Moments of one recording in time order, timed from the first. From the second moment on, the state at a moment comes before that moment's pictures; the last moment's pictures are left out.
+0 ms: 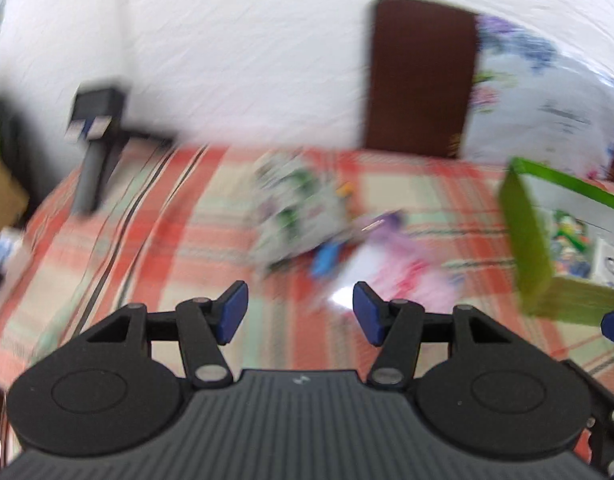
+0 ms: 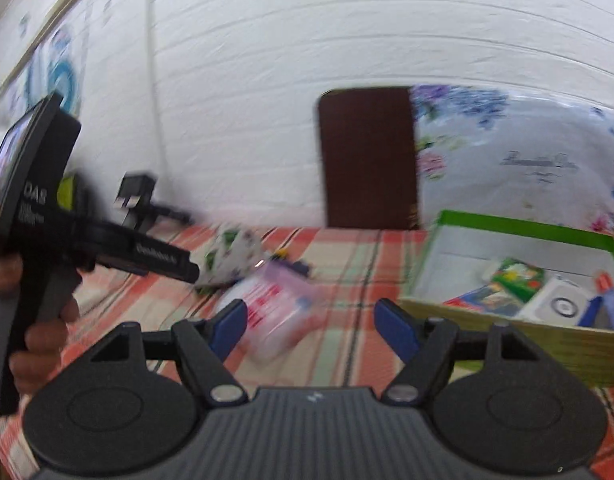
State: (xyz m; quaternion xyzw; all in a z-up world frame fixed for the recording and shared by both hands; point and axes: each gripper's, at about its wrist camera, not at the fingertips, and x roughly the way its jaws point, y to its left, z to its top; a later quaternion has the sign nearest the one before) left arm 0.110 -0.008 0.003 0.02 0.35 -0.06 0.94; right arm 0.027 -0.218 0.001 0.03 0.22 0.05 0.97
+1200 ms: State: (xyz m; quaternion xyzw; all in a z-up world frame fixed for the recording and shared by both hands) left arm 0.093 -0.040 -0.020 0.00 0.37 -0.20 0.91; right arm 0.008 -0.260 -0.030 0.08 0.31 0.09 0.94
